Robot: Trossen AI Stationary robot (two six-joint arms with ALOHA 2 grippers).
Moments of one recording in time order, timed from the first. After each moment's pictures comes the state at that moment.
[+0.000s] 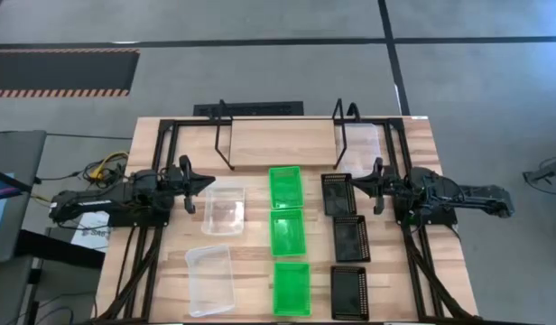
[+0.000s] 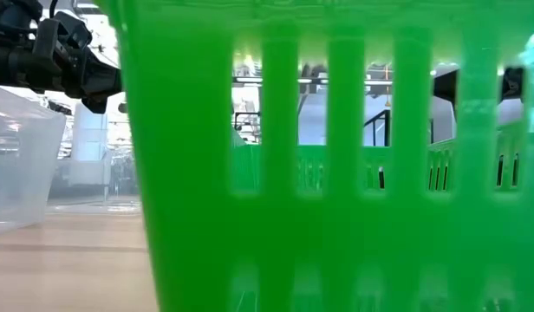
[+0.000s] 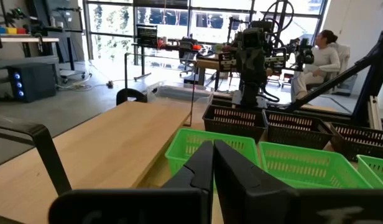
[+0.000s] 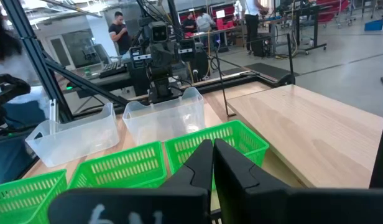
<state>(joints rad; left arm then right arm) 0.12 0.03 0.02 0.02 -0.11 -0.09 -0.09 0.01 0.04 -0.07 0.08 0.20</state>
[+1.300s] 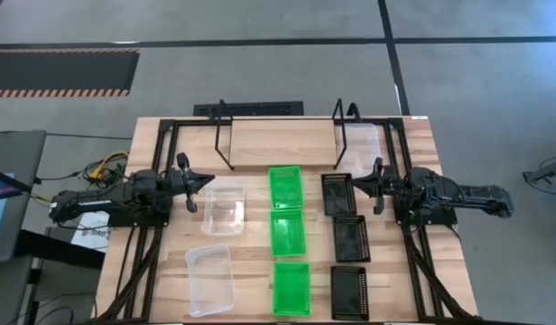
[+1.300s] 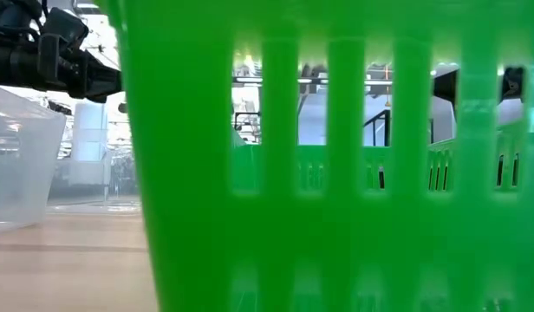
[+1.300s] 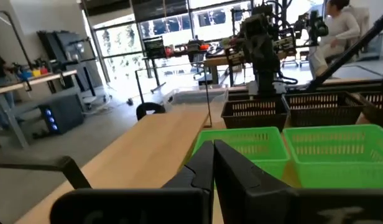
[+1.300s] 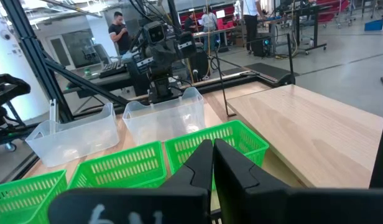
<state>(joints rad) 0.12 0.03 0.02 0.02 -0.14 0.14 -0.09 0.01 0.04 -0.07 0.08 0.20</state>
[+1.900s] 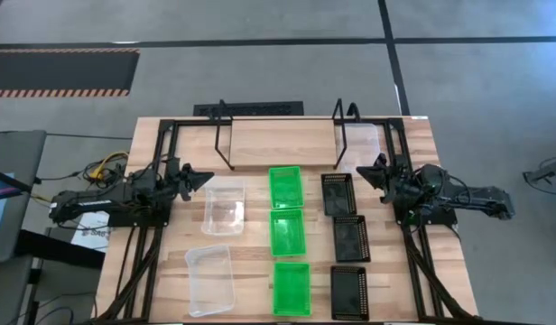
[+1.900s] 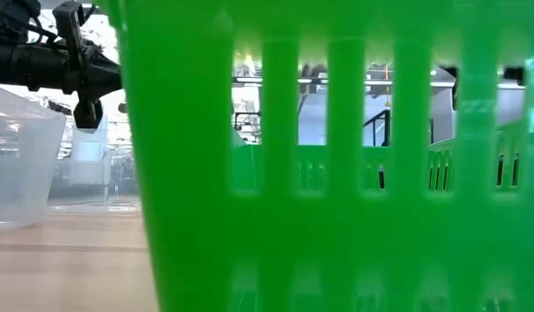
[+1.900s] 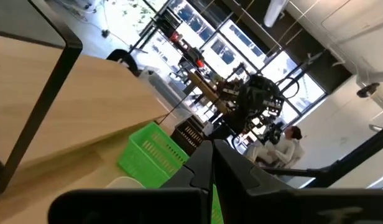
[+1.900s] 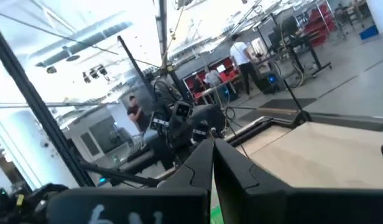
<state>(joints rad) 0.12 0.03 0.02 0.06 -0.18 -0.77 -0.13 0.01 0.04 0.22 0.12 0.49</state>
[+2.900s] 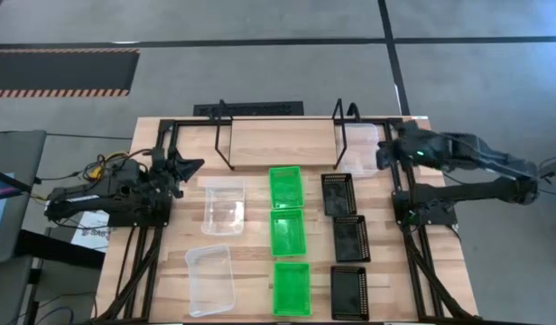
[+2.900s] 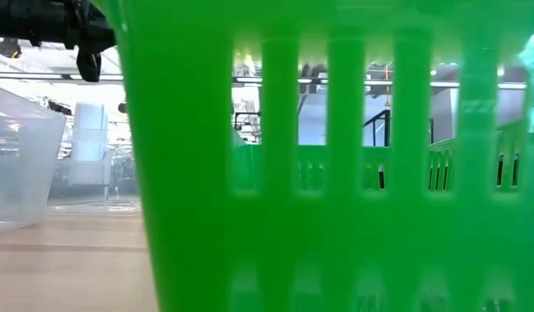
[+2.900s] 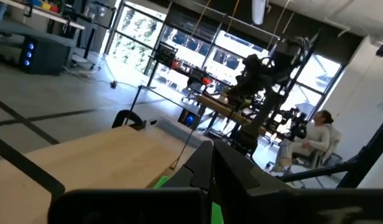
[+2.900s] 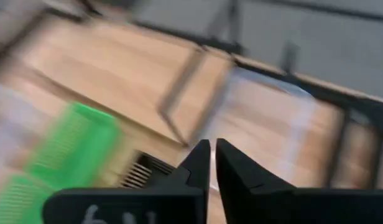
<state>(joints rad) 0.12 0.13 0.28 -0.04 -0.22 -0.42 -0.21 0.78 1.09 -1.18 0.51 0.77</state>
